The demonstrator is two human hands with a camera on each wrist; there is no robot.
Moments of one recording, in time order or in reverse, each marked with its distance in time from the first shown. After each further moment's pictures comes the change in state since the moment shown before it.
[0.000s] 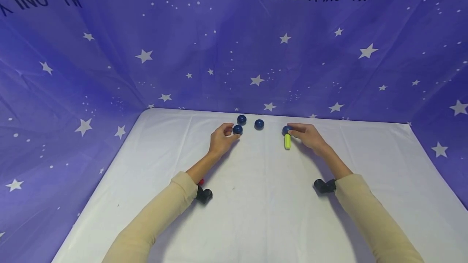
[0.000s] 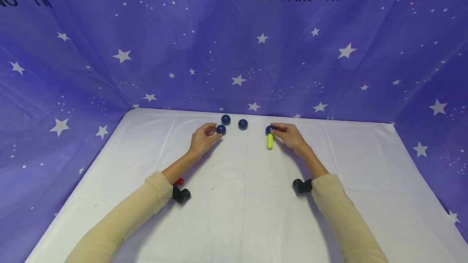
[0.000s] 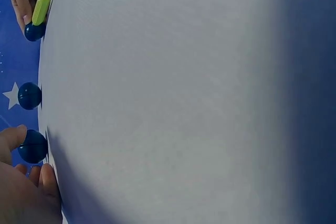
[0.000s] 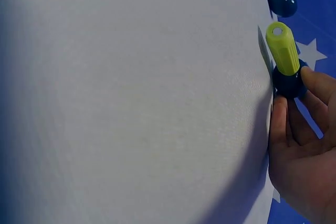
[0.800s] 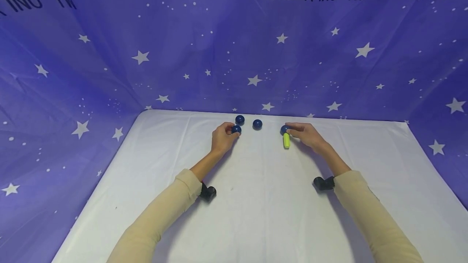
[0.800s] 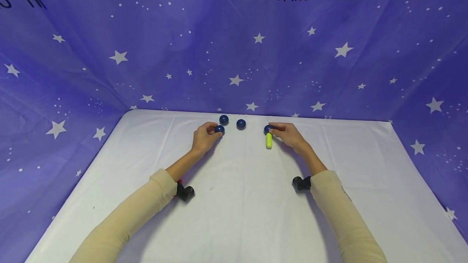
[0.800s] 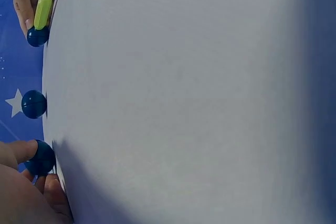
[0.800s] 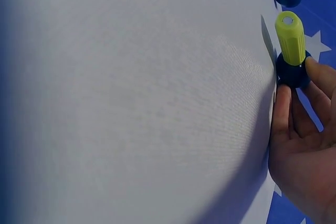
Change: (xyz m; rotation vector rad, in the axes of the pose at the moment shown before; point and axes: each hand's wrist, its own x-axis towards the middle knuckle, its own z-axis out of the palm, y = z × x) left_hand 0.006 0.009 0.009 0.134 0.035 0.009; right_hand 0.003 0.003 -0.005 -0.008 -0.046 0.006
